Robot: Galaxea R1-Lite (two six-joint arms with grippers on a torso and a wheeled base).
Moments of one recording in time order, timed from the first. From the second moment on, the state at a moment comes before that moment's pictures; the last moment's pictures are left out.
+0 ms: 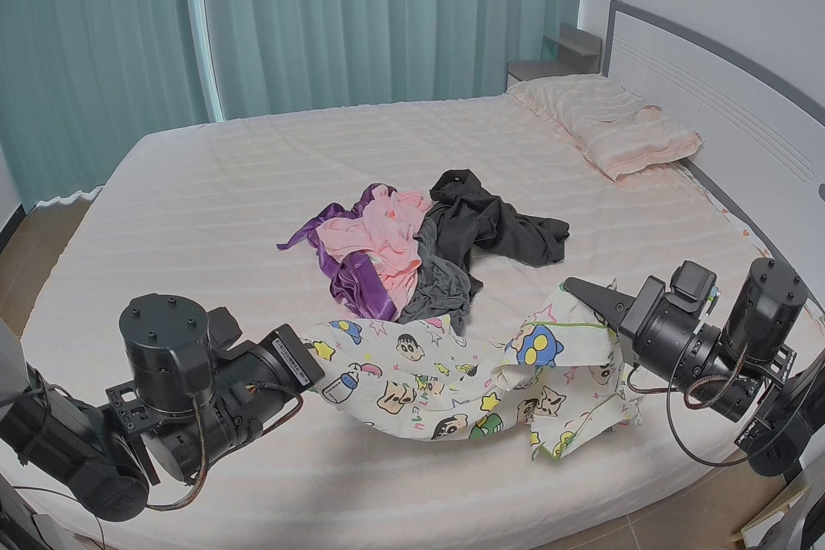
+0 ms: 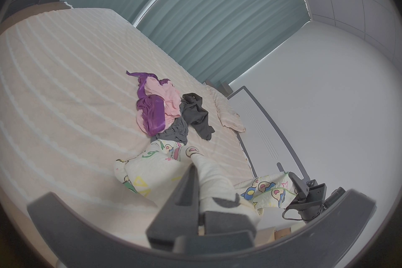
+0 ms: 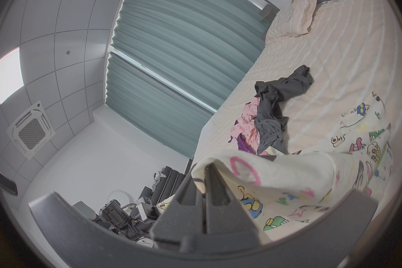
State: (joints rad) left arm -0.64 1.72 -0.36 -1.09 0.17 -0.91; right arm 0.55 1.74 -0.31 -1.42 0.11 0.94
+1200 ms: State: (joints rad) left arm -0.65 1.72 -0.36 -1.09 0.17 -0.91; right arm 0.54 1.74 -0.31 -1.42 0.11 0.94
